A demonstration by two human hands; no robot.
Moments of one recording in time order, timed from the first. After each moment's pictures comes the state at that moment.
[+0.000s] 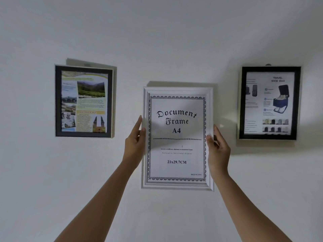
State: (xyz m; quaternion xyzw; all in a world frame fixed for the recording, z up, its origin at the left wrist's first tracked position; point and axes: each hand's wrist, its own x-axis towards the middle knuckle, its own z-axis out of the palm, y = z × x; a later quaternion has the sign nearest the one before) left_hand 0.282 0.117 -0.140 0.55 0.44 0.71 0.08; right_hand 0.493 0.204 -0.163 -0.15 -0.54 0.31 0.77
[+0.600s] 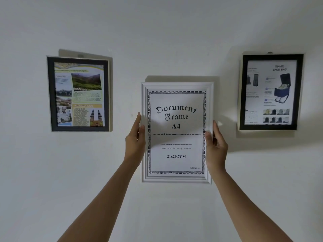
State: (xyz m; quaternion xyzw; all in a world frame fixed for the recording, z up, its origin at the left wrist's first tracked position) left_hand 0.285 0.124 -0.155 0.53 0.44 0.72 0.04; right_hand 0.486 0.212 -0.181 -0.17 -0.55 0.26 0.77
